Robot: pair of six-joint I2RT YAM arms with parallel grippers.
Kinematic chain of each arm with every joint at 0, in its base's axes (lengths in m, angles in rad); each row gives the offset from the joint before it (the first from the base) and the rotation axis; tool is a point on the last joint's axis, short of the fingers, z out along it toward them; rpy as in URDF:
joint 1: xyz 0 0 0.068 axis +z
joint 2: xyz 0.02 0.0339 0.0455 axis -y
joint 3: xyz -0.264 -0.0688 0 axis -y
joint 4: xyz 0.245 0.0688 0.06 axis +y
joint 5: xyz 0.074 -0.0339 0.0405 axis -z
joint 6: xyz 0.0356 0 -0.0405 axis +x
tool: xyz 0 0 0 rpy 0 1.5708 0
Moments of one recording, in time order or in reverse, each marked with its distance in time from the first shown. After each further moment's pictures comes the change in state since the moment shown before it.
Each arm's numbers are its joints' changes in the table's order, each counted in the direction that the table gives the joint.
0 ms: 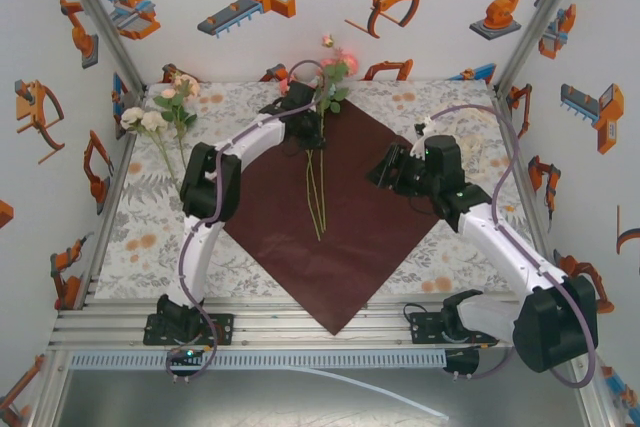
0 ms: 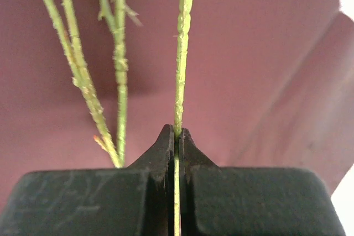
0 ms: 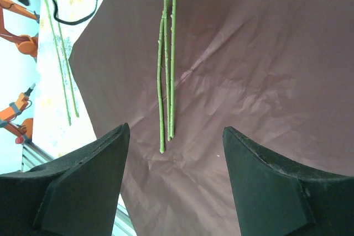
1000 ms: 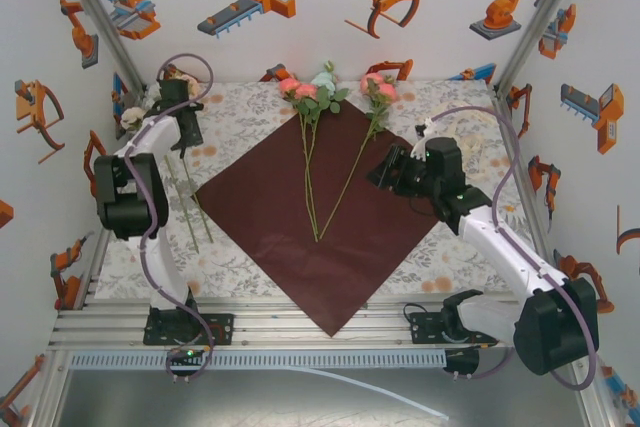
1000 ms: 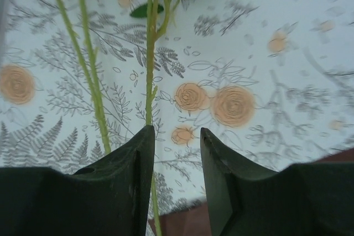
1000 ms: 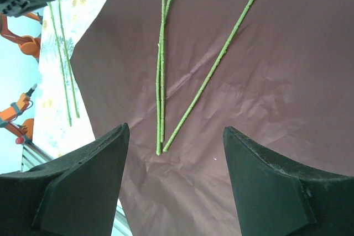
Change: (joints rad) left arm 0.543 0.345 -0.435 -0.030 -0.378 0.399; right arm 0.000 0.012 -0.024 -0.029 -0.003 0.000
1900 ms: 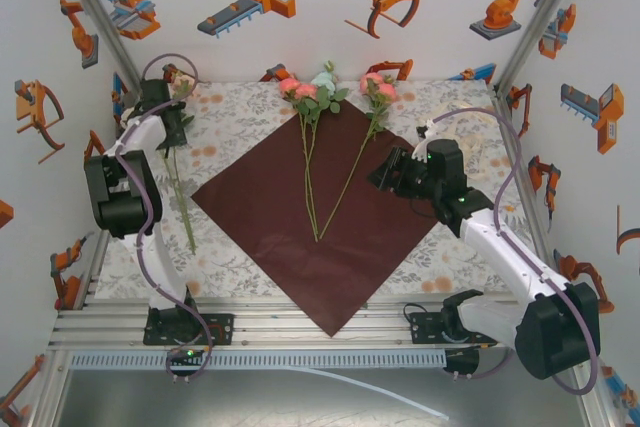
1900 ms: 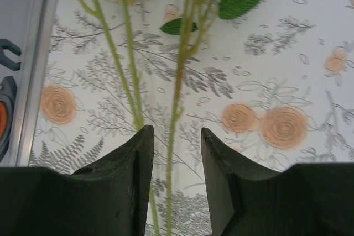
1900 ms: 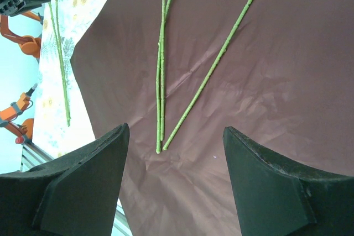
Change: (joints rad) left arm 0.101 -0.011 0.024 -0.026 0.029 0.105; right arm 0.000 0.023 -0.010 0.004 0.003 -0.001
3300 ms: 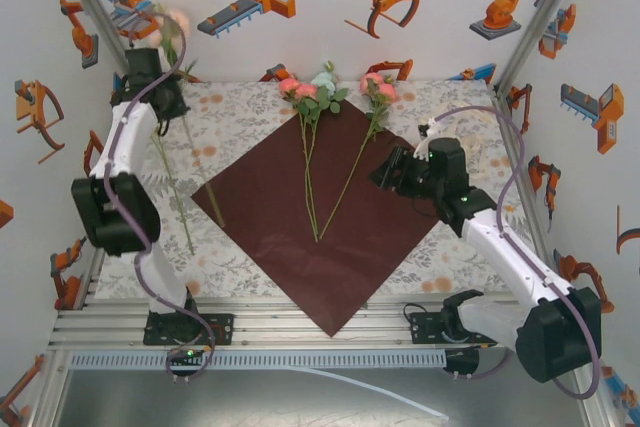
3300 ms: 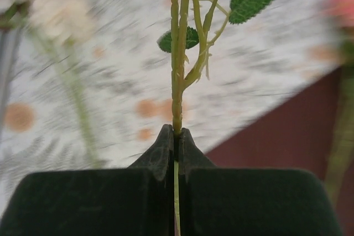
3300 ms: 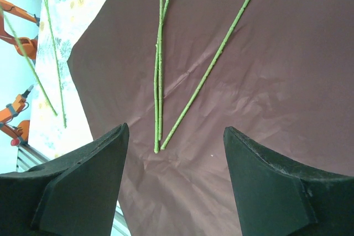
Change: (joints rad) left arm -0.105 0.241 0.139 0.108 0.248 -0.180; right arm 0.000 0.009 0.025 0.037 0.020 -0.016
